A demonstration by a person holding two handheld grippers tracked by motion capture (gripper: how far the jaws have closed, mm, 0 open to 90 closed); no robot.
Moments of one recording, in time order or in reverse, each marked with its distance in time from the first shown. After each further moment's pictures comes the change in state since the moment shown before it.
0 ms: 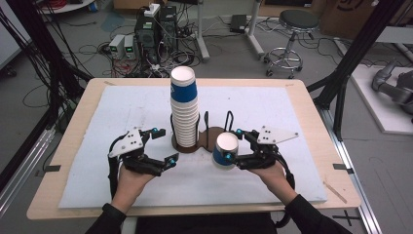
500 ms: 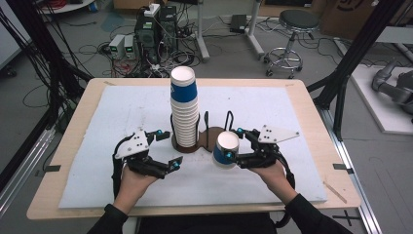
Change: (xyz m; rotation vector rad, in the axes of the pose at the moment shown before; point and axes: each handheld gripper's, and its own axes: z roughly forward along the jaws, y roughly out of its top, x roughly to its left) left arm -0.006 -0.001 0.008 0.032 -0.026 0.026; right arm -0.002 0.000 -0.001 -0.008 -0.005 0.011
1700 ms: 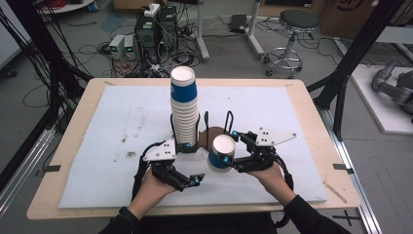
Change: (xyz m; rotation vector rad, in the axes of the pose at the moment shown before) left arm -0.029 -0.011 0.054 0.088 -0.264 -0.014; right arm 0.009 0.001 0.006 -0.020 0.084 -0.016
